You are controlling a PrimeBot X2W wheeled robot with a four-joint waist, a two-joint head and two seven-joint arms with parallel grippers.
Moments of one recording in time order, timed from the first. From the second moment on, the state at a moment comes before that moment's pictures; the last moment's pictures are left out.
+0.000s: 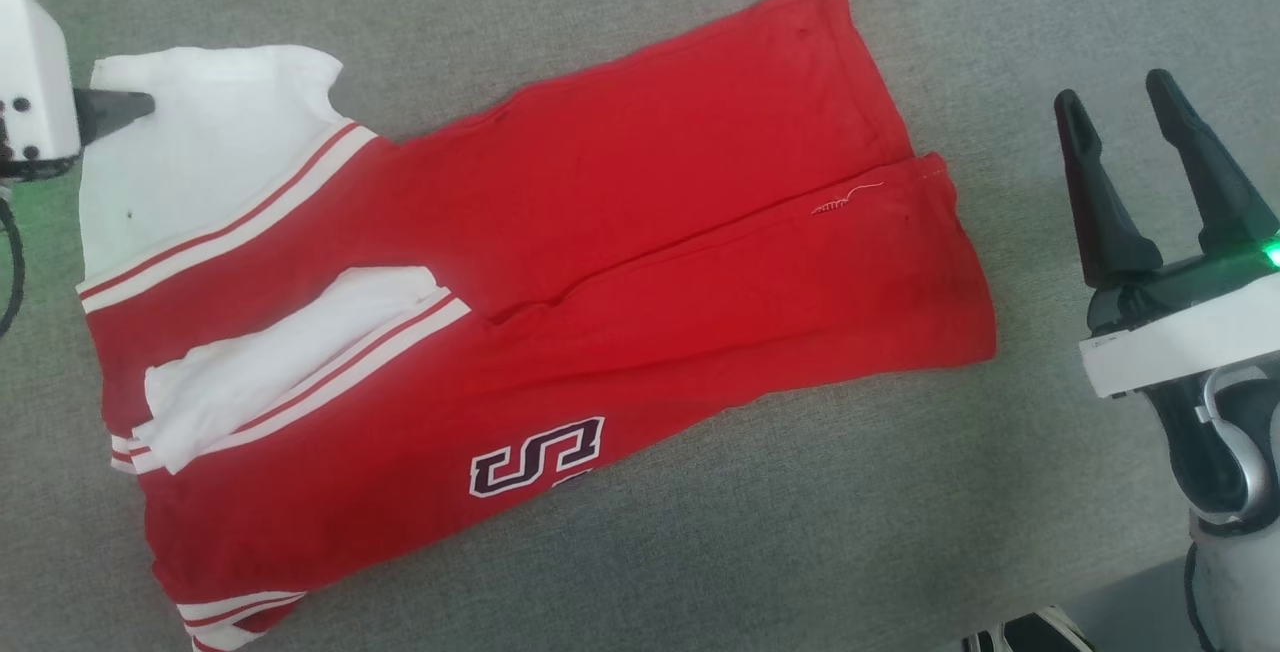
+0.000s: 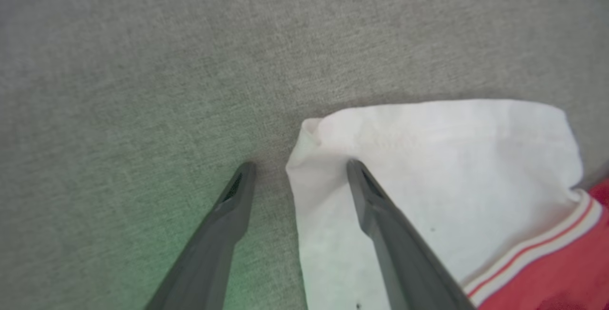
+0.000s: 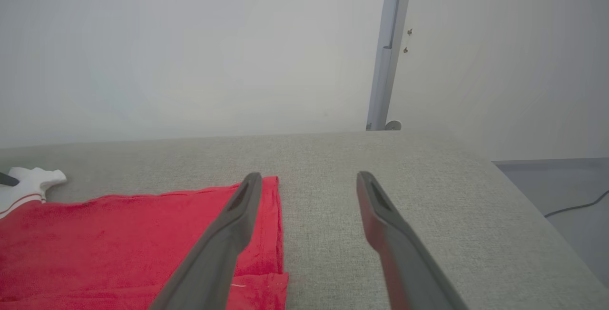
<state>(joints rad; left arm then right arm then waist) -1.27 0.77 -0.96 0.80 -1.26 -0.03 0.75 -0.35 -0.30 0.05 -0.08 0.47 0.13 -0.02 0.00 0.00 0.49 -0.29</state>
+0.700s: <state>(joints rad) -1.38 0.64 -0.95 0.74 -1.30 -0.12 0.73 -0.92 -0.52 0.33 0.28 0.63 0.13 0.66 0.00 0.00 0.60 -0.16</state>
